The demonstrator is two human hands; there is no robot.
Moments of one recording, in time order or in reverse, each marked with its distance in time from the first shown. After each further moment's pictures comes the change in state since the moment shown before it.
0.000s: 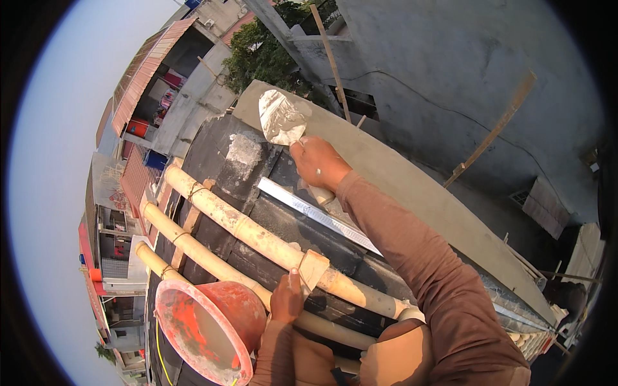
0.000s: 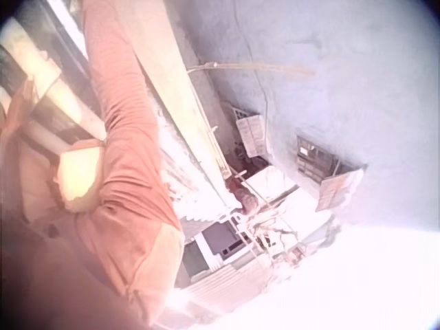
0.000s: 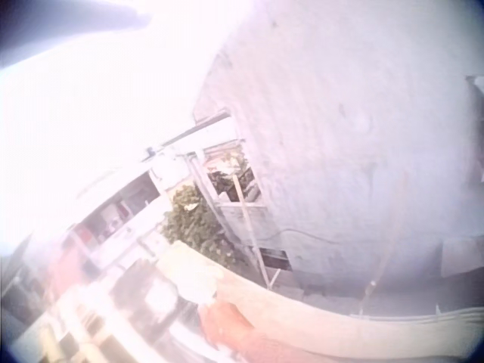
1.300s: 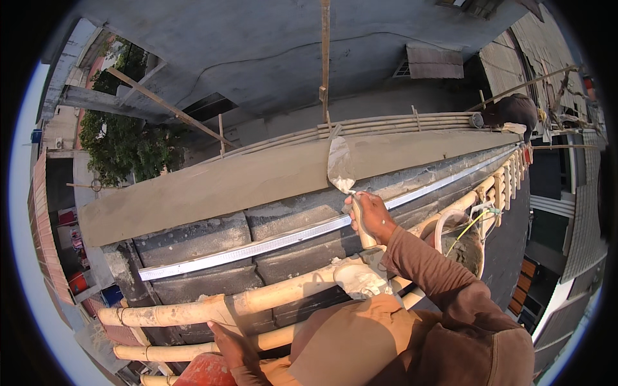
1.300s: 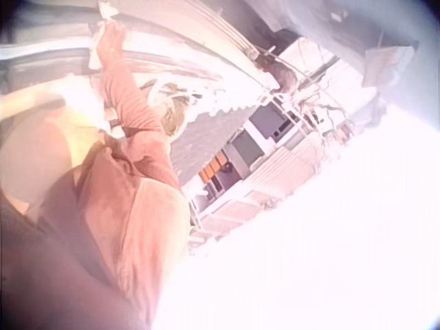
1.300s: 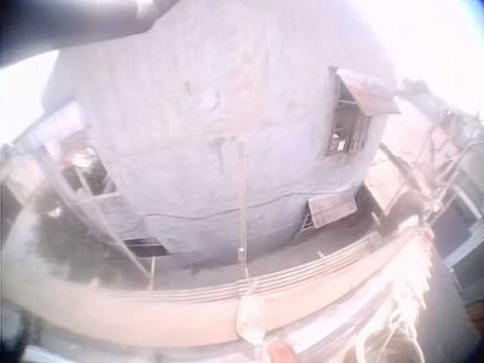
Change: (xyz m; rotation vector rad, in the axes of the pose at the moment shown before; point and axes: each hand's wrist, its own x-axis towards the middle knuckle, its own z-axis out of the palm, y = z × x) left_hand -0.026 0.049 0.017 -0.339 -0.045 -0.145; right_hand -0.393 0.261 -0.057 0.928 0.863 0.703
